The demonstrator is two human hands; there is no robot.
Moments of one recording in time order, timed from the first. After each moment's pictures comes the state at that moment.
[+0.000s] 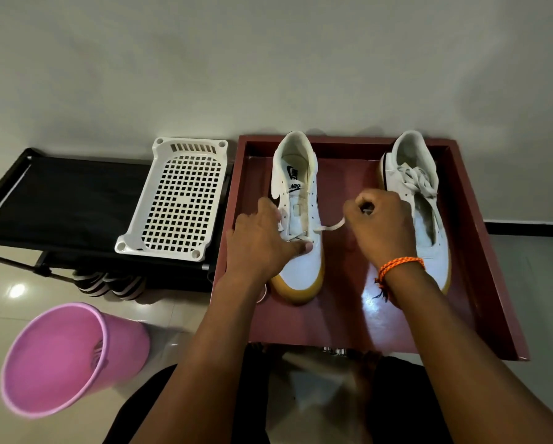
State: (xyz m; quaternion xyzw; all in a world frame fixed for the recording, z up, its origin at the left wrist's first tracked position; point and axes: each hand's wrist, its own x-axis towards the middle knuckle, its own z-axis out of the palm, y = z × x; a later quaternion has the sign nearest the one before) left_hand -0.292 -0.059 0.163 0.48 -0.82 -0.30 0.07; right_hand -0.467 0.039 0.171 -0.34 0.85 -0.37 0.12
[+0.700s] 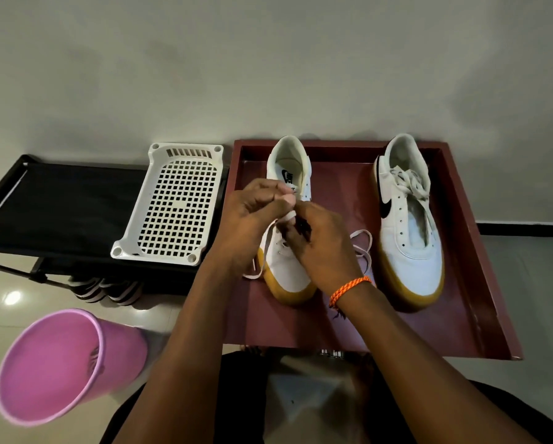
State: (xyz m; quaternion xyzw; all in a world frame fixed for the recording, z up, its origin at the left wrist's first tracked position) left_hand -0.287 -0.068 0.201 0.34 -0.65 -0.62 0.30; right_hand -0.404 0.021 0.163 -0.51 0.71 -0.46 0.15
